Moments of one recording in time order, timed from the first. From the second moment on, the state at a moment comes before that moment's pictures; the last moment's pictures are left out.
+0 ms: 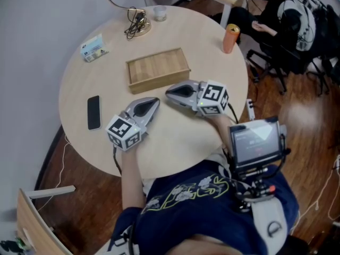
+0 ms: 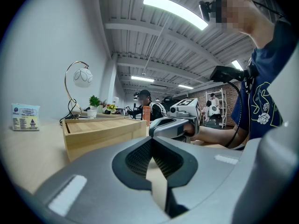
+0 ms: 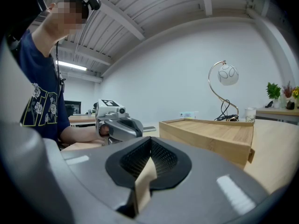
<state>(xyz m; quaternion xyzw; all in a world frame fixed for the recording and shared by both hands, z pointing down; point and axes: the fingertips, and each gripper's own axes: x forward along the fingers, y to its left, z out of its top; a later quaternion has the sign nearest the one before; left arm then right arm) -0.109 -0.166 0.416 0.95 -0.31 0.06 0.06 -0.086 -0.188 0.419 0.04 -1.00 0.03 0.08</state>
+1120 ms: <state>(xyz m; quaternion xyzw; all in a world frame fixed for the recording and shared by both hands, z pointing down) -0.110 -0.166 0.417 0.94 -0.32 0.07 0.06 -0.087 -0.188 0.419 0.04 -1.00 0.03 0.08</state>
